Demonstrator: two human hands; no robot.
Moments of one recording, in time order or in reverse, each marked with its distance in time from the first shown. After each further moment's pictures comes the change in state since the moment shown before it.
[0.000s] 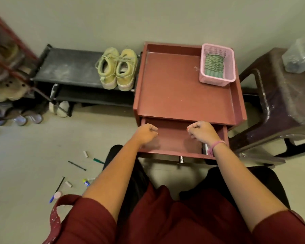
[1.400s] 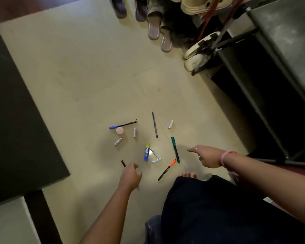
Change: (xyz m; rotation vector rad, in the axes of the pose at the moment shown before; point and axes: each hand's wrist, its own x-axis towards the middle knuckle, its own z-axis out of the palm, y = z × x) left_hand -0.091 -0.493 -0.006 -0.611 0.496 -0.797; right_hand 0.086 -0.105 0.497 -1.628 -1.065 -0.705
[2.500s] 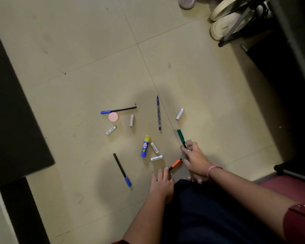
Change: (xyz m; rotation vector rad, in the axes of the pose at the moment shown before) left_hand 0.049 0.049 0.154 0.768 -0.401 0.186; right_hand 0.148 0.031 0.097 0.231 0.183 -0.068
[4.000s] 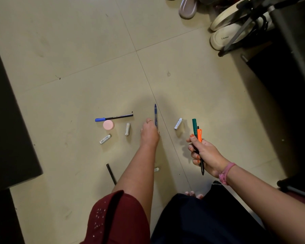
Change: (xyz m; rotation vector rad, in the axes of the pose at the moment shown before) left_hand 0.087 -0.058 -0.167 -0.750 0.668 -0.258; right_hand 0.001 -0.027 -0.078 1.360 0.042 0.253
